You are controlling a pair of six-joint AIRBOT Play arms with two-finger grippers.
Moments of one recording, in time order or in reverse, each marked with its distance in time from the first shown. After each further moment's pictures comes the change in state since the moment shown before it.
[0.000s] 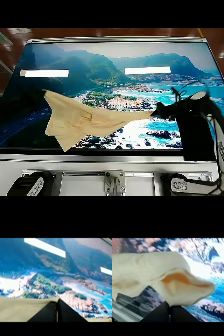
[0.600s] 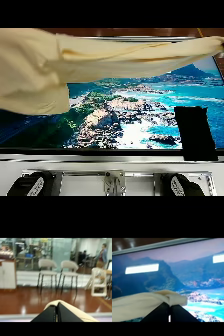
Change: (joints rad) left arm 0.000 0.001 0.916 0.426 -0.262 -0.098; right arm -0.146 0.574 0.608 -0.095 0.036 0.198
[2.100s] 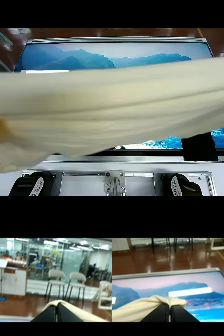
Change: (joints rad) left arm 0.000 0.203 0.113 0.145 -0.197 -0.153; right arm -0.011 0.216 0.322 -0.354 0.222 0.094
